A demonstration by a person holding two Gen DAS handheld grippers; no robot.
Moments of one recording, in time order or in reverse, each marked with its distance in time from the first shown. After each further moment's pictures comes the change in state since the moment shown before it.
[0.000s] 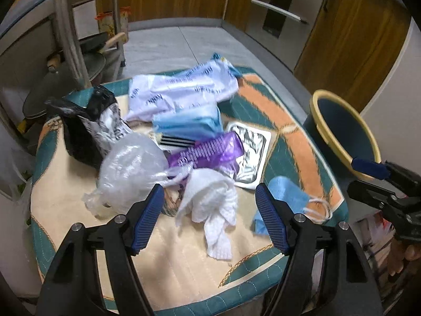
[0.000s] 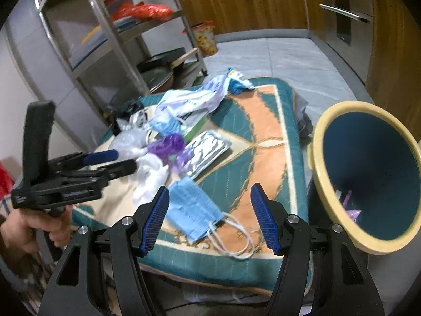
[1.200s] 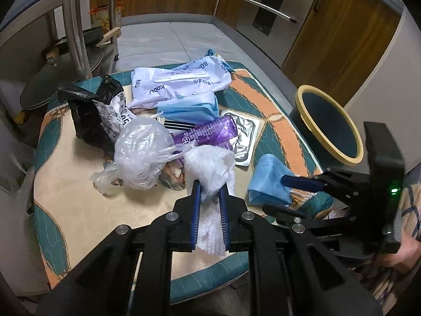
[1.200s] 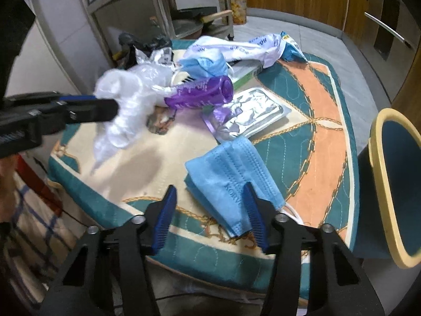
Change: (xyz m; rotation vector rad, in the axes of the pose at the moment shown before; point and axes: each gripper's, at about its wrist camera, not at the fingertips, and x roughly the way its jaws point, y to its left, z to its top) left arm -0.034 0.018 -0.015 -0.011 0.019 -0.080; right arm 0.076 0.058 -0.023 -0.205 0.174 -0.059
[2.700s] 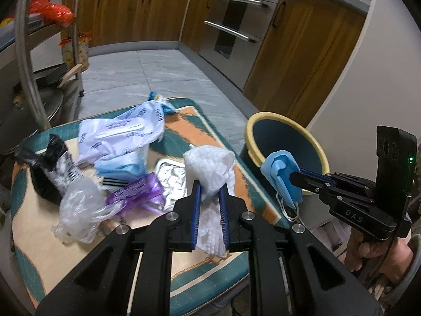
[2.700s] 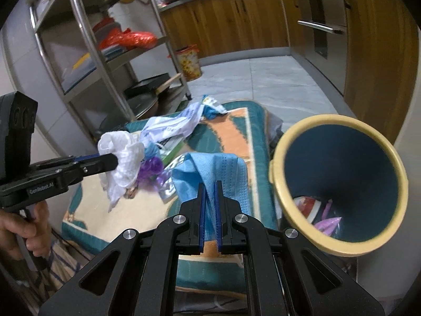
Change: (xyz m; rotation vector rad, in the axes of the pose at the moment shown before) left arm -0.005 -0.078 0.042 0.102 -0.137 -0.135; right arm -0.112 -0.105 -0.022 0.285 -0.326 -0.016
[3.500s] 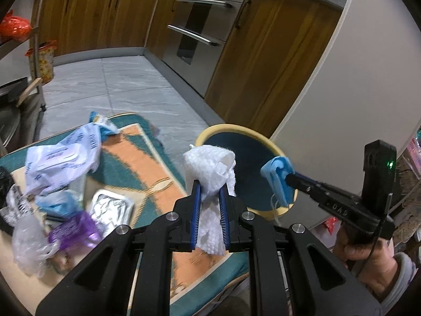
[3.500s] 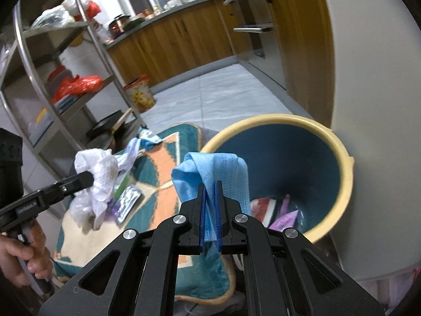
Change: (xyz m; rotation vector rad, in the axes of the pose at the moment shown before) left arm 0.042 -0.062 0.034 0.049 -0.027 -0.169; right arm -0.041 -0.091 -0.010 0.236 -0.106 -0.153
